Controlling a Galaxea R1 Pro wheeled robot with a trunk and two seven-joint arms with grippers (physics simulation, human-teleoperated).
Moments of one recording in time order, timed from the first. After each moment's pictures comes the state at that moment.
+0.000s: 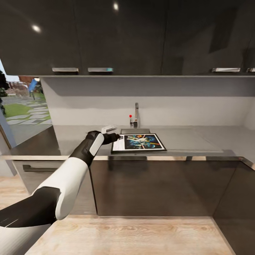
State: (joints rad) left arm -1.19 -0.17 -0.04 -0.60 0.39 0.63 0.17; right arm -0.12 -0.13 -0.01 -0.32 0.01 -0.32 -0.01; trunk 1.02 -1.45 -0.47
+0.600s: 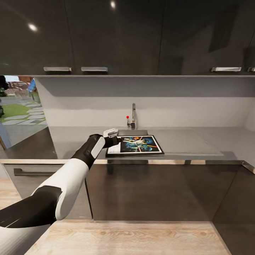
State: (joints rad) left arm -1.19 -0.17 -0.06 -0.53 0.38 0.60 0.12; right arm -0.12 -0.13 -0.01 -0.32 0.02 -0.32 -0.01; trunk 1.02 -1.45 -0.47
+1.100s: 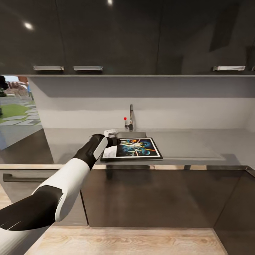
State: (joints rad) left arm -1.19 -0.17 -0.16 -0.54 0.38 0.60 0.22; right arm -0.12 -0.13 -0.01 -0.32 0.02 -0.32 -0.01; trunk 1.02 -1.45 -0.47
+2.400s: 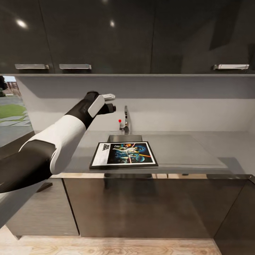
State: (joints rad) left arm -1.61 -0.17 -0.18 -0.37 0.49 0.72 0.38; right arm -0.12 -0.12 0.00 -0.32 0.02 -0.32 -0.01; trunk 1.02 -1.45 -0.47
